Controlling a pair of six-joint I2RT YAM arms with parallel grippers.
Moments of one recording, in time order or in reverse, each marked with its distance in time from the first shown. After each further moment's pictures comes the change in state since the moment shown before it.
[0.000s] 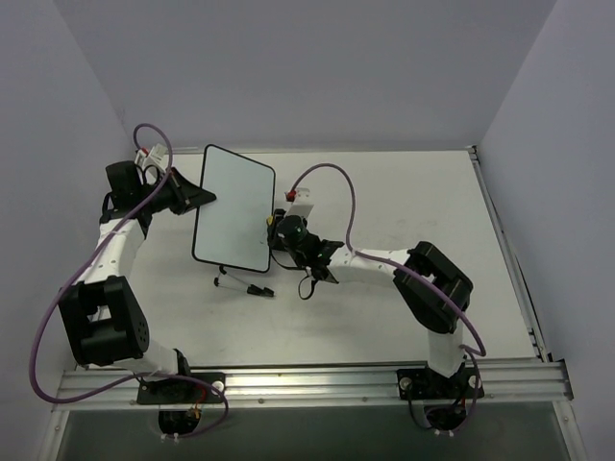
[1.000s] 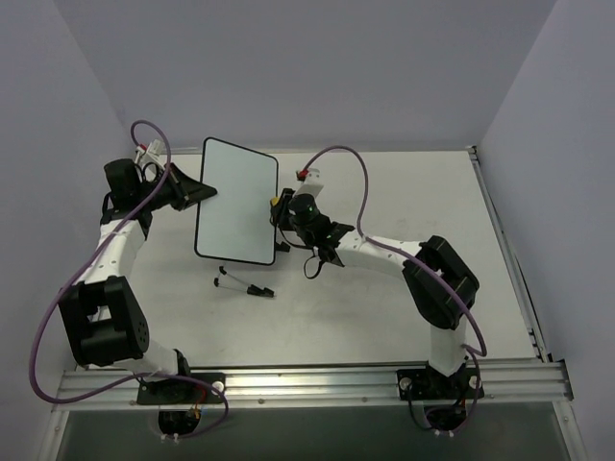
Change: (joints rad) left arm -0.001 0.000 -0.007 0.112 0.031 -0.083; right arm -0.093 -0.015 0.068 -0.017 -0.112 0.018
